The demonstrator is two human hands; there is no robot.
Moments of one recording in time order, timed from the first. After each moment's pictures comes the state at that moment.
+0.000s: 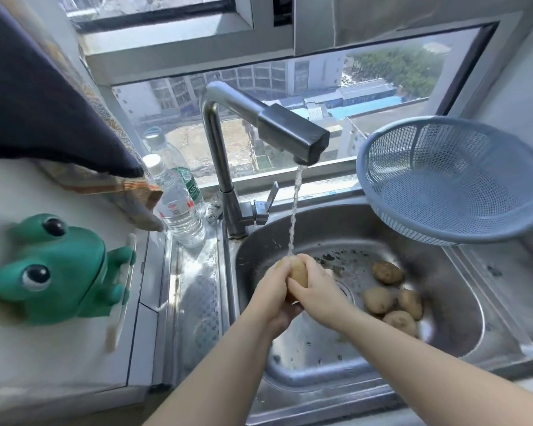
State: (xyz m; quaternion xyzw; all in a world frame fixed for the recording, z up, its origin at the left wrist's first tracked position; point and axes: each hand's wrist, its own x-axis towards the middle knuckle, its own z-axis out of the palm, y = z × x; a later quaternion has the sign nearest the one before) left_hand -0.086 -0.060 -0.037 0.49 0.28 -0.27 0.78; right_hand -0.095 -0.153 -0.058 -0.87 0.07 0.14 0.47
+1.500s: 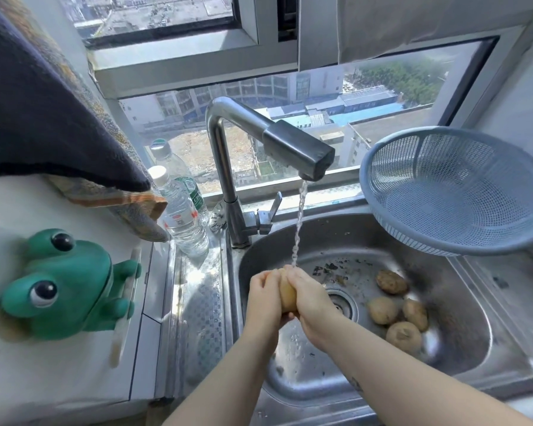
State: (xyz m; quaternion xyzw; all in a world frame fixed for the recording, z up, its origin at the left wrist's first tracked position) left_hand -0.086 -0.051 -0.049 0.62 0.30 -0.16 0.70; right_hand -0.089 -0.124 -0.035 -0.59 0.24 0.21 0.74
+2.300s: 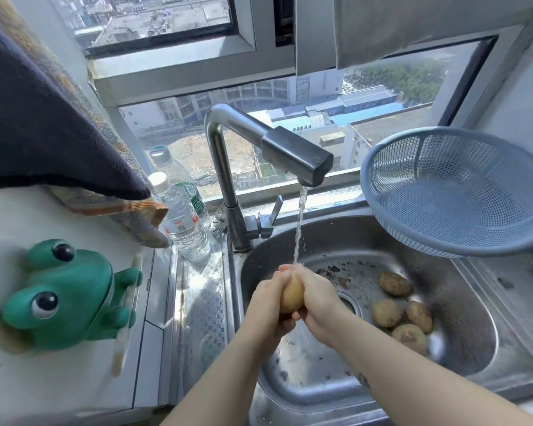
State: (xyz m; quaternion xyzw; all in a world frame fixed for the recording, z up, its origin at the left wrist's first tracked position) left_hand -0.086 -0.040 -0.033 0.60 0.19 -0.27 0.73; right_hand -0.081 -0.129 -0.029 -0.55 0.27 0.19 0.77
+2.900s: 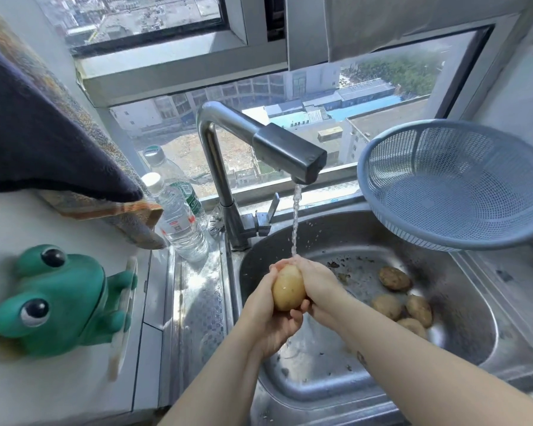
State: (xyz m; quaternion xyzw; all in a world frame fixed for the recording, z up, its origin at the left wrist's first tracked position) left_hand -0.083 -0.041 -0.019 0.42 0.34 -0.33 0.77; right_hand -0.067 -0.139 -0.035 -0.59 0.27 0.21 0.73
